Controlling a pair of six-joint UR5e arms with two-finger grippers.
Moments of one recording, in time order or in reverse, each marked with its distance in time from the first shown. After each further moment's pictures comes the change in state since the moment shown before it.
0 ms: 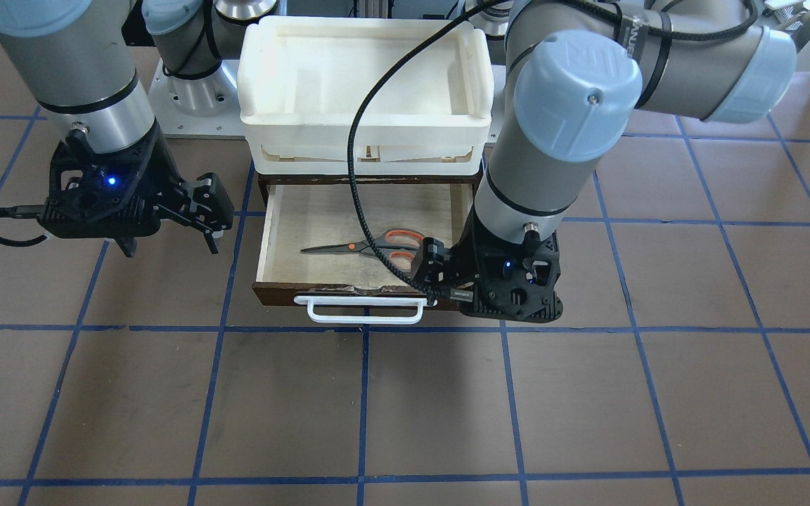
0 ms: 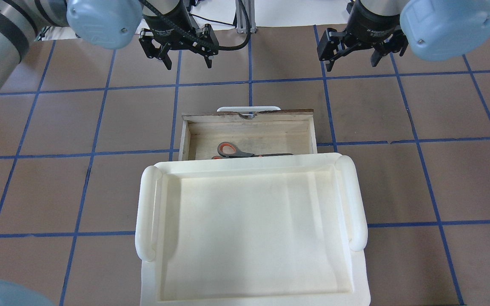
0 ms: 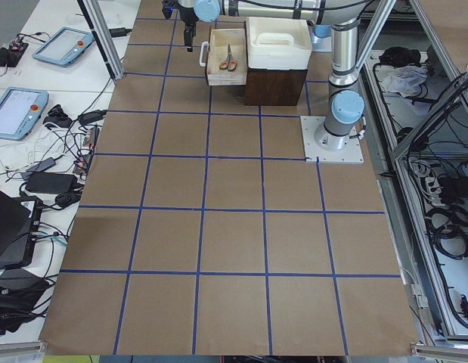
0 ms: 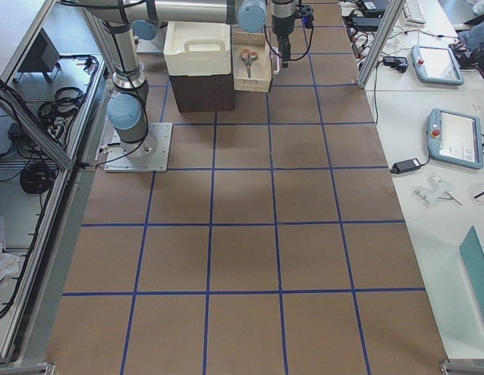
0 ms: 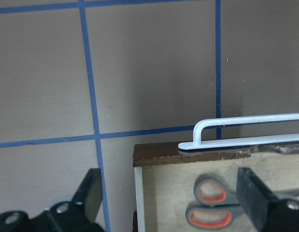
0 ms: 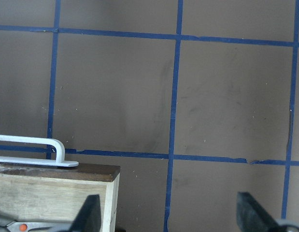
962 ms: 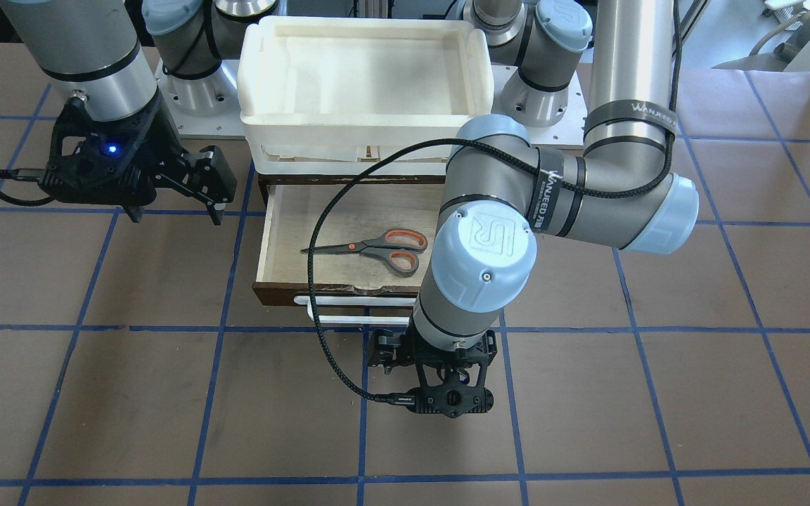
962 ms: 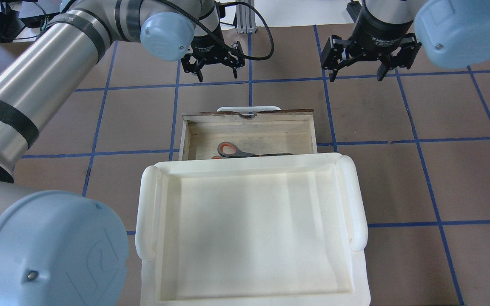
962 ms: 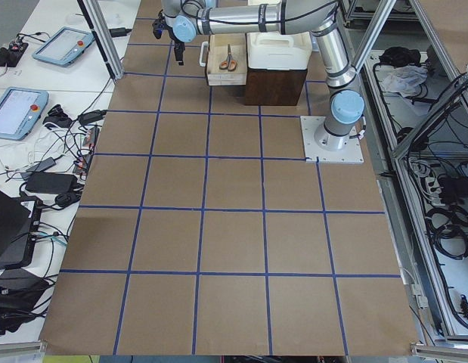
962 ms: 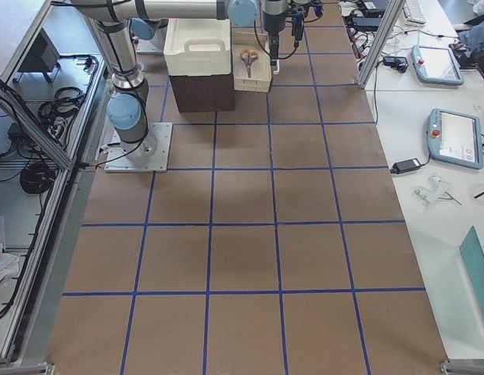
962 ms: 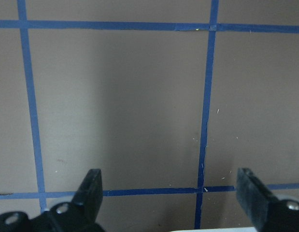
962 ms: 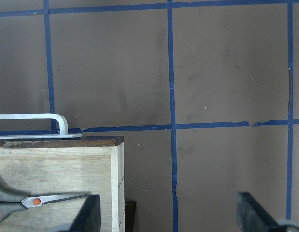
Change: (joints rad) left arm -0.051 -0.207 0.056 0.093 -0.005 -0.125; right arm 0.000 -0.053 0.024 0.084 0.011 0.079
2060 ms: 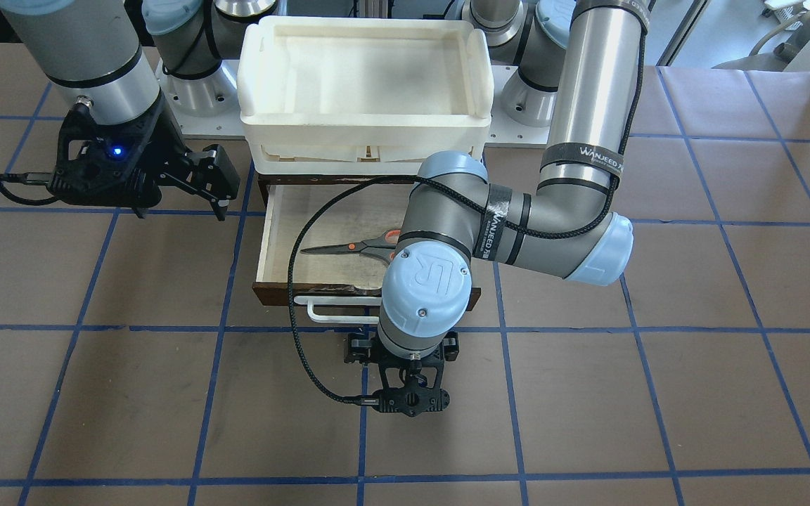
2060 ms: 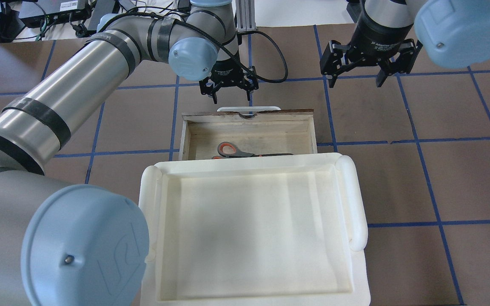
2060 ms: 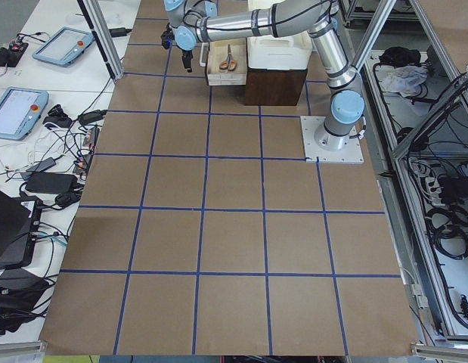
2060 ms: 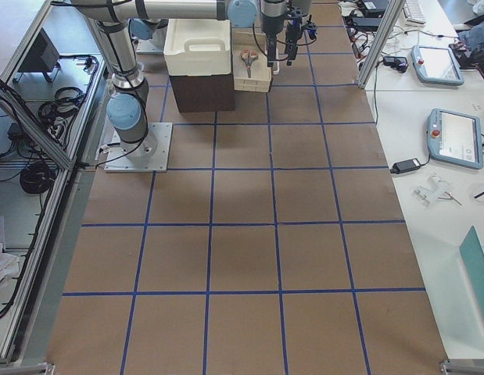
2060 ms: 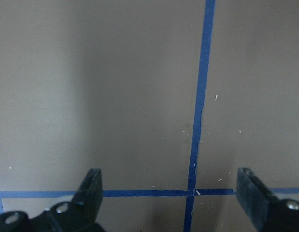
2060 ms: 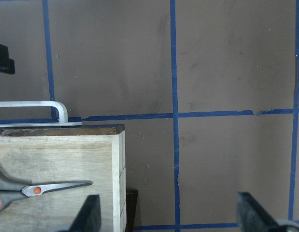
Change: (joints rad) left arm -0.048 -0.050 -0.049 0.000 0.003 -0.054; right arm -0.002 0.001 0.001 0.038 0.008 0.000
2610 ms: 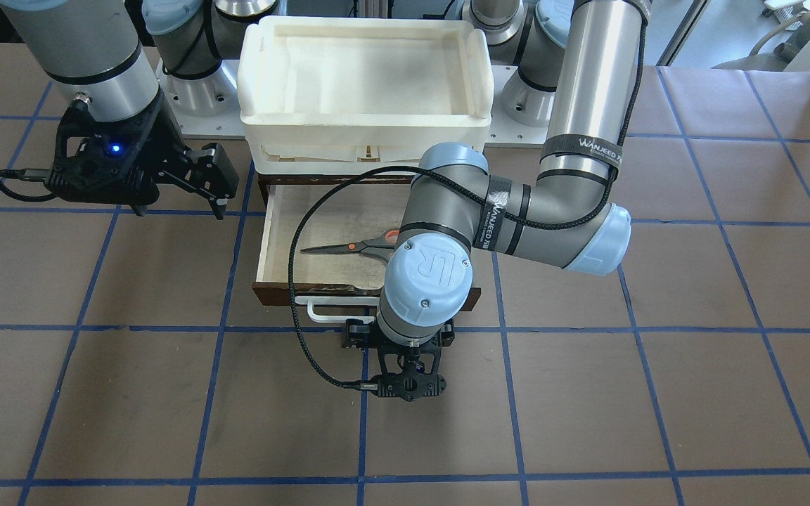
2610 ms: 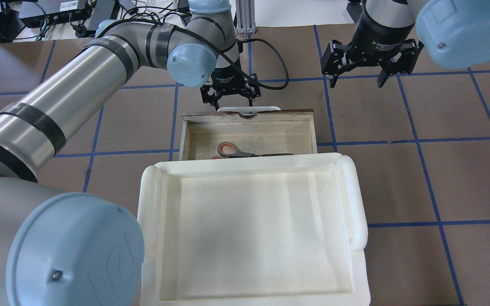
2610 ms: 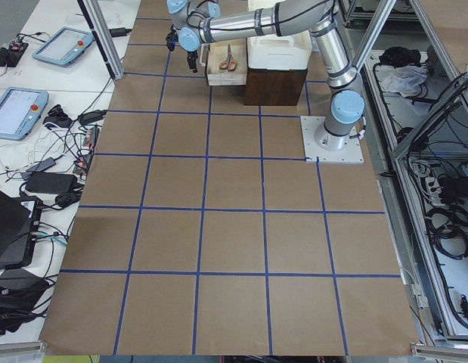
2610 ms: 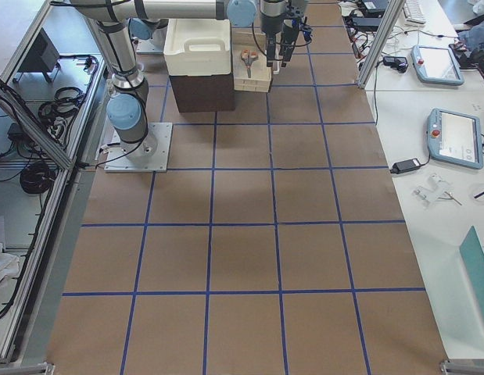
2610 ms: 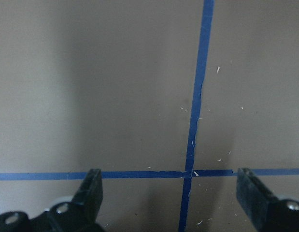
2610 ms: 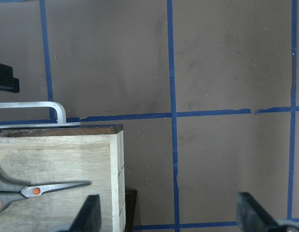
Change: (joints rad) left arm -0.002 0.028 -0.042 -0.014 -0.040 -0.004; right arm 0.000 -0.004 0.001 0.000 -0.006 0.008
